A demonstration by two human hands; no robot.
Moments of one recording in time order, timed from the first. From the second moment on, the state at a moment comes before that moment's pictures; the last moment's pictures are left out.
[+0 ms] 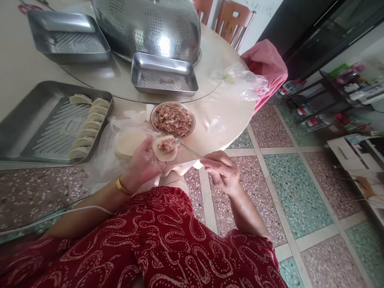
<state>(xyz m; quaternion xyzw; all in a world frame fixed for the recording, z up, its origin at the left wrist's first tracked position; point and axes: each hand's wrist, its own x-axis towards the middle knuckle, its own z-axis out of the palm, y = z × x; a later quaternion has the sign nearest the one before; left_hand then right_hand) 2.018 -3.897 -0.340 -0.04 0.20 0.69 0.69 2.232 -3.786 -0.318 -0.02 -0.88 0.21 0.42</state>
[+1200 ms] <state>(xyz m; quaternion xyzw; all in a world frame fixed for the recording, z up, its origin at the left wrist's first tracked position) 2.016 -3.899 -0.334 0.00 0.22 0.69 0.68 2.228 -3.773 -0.304 -0.13 -0.83 0.42 0.36</state>
